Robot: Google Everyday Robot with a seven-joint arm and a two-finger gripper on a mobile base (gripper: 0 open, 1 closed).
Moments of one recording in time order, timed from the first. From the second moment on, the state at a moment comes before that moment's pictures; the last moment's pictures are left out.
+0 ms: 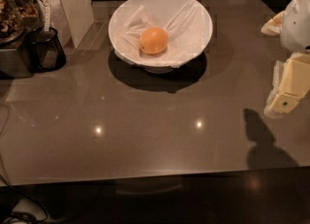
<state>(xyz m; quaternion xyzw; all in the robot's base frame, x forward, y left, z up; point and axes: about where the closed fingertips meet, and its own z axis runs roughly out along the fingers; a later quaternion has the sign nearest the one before) 0.438 -0.217 0.976 -0.60 0.78 -0.03 0.16</state>
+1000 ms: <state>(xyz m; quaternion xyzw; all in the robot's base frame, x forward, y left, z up) 0.487 -0.170 1.005 -0.64 0.74 -0.02 0.21</state>
